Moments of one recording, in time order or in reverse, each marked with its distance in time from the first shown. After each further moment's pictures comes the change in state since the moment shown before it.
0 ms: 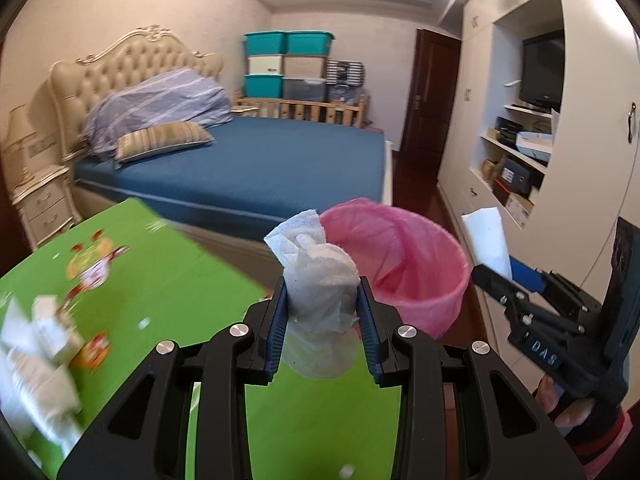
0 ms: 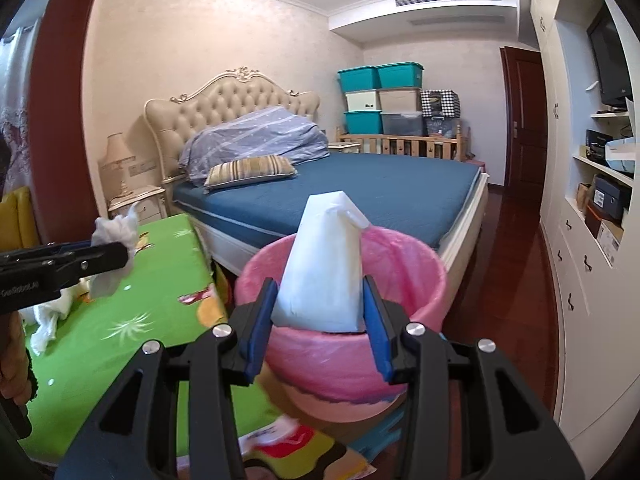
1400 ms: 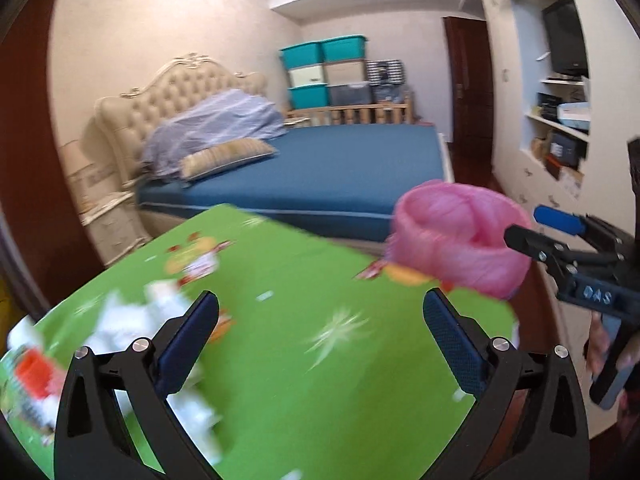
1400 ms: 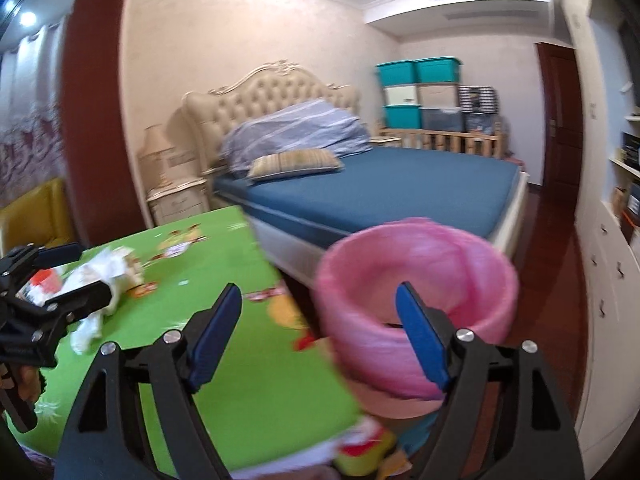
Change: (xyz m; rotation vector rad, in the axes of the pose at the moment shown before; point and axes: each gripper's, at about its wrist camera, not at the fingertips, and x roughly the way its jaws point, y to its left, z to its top) left arm -0.080 0.048 -0.049 0.093 -0.028 0.284; right arm -0.003 0.094 0.001 -0.063 0.043 0.181
